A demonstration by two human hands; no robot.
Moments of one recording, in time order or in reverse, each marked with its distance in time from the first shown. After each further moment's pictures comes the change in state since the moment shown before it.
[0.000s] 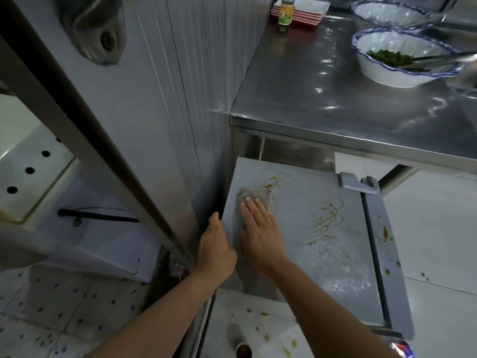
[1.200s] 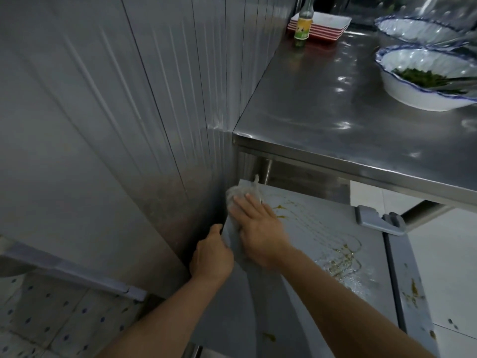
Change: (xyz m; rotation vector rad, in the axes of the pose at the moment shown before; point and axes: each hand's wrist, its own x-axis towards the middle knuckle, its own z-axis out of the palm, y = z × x) left_hand 0.068 0.020 0.011 0.019 0.027 -0.239; right_hand 0.091 0.037 -0.022 -0.128 -0.056 -0.298
